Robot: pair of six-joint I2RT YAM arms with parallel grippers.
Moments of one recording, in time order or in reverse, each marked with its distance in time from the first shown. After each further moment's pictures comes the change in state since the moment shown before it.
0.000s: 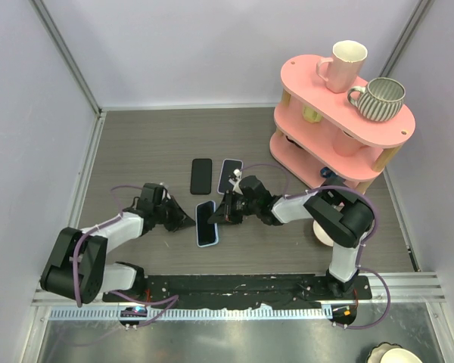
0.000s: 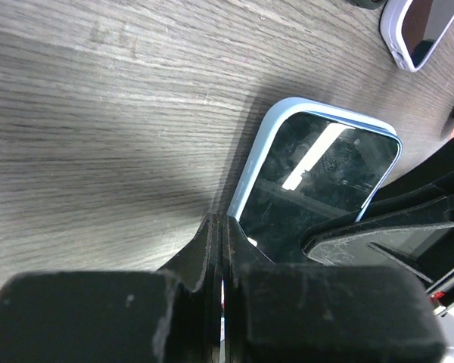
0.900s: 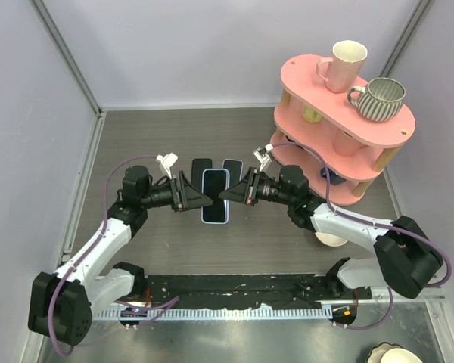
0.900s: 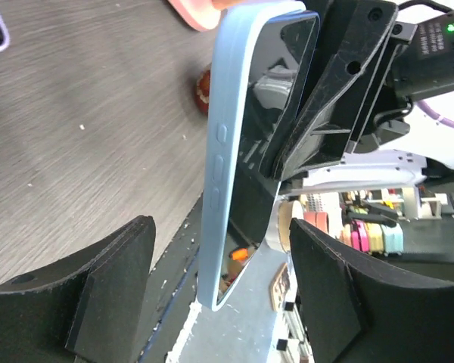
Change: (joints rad) left arm 0.000 -0.319 0.146 0.100 0.494 0.083; right arm -0.109 -0.527 -0.124 0.089 -0.057 -0.016
